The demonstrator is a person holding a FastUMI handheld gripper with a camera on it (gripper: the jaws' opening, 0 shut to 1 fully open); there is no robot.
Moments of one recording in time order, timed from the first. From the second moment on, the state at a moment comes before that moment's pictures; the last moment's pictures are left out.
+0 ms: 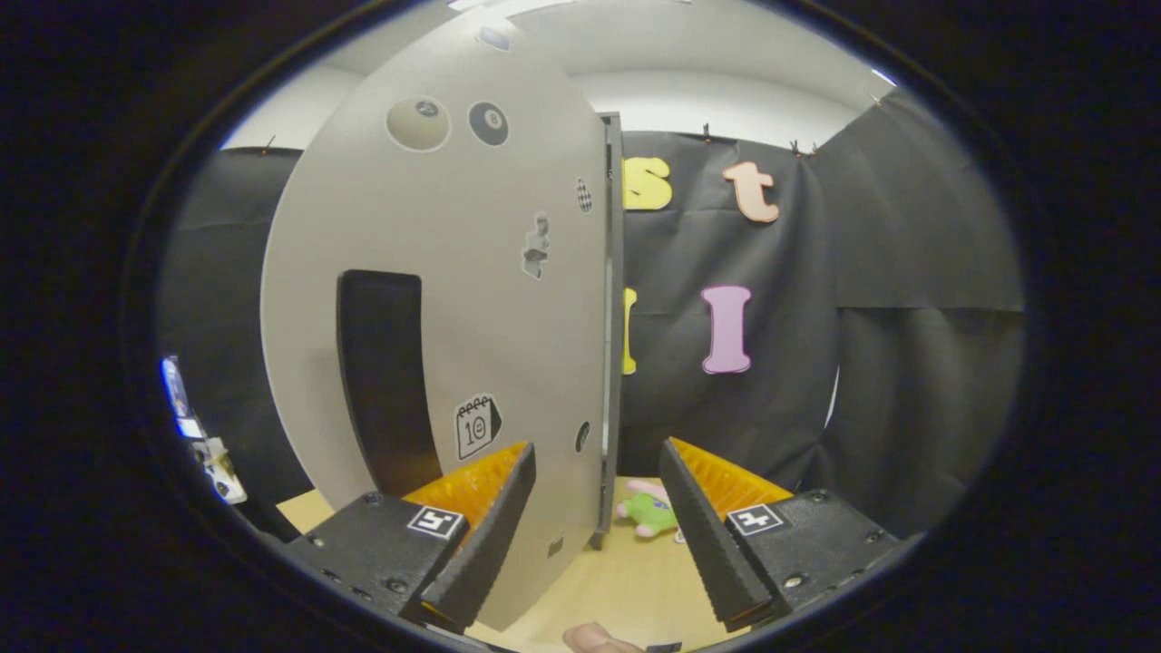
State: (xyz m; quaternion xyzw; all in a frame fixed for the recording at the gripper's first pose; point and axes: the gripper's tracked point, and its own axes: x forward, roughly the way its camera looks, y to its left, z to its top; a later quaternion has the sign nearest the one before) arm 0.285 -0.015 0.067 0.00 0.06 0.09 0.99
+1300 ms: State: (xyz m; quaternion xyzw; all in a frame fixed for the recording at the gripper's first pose) arm 0.263 0.157 0.066 0.03 0.03 0.11 0.99
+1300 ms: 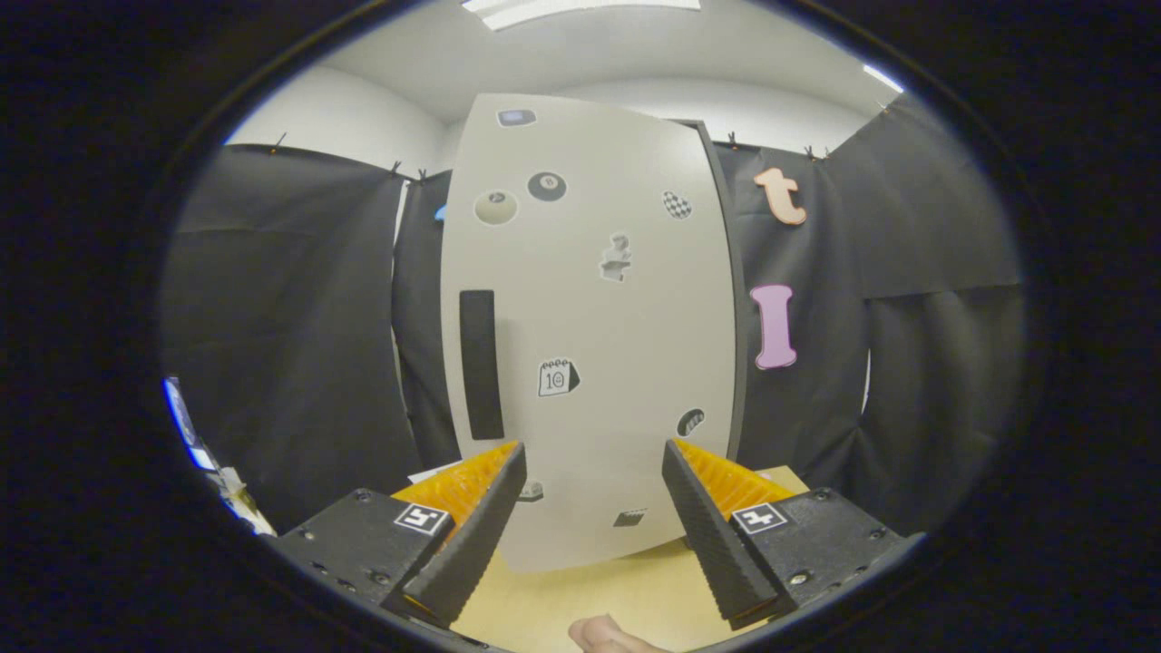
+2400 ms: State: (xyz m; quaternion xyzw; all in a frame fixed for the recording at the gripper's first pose) arm 0.188 0.066 0.033 -0.02 -0.02 0.07 1.00
